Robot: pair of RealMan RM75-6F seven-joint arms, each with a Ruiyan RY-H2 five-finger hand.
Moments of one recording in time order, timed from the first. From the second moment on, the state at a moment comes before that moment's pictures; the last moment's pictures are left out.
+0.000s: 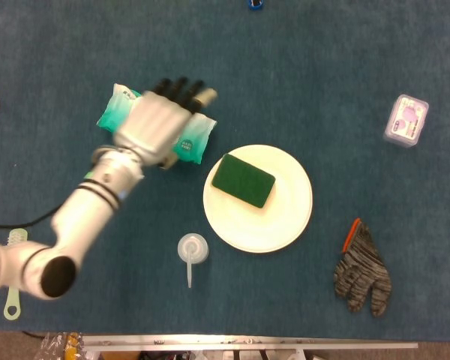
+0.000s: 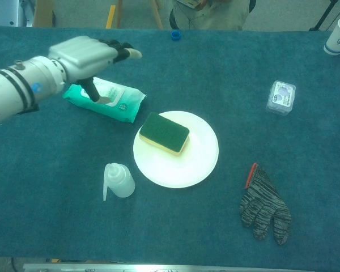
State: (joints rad) left arm -1.00 -1.29 -0.01 -1.87 0.80 1.05 0.66; right arm 0.11 -1.09 0.10 -1.52 -1.56 1.51 0.11
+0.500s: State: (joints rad) left arm -0.75 -1.13 0.08 -1.93 1.05 1.30 0.59; right arm 0.20 -1.05 0.07 -1.77 -1.63 1.38 0.07
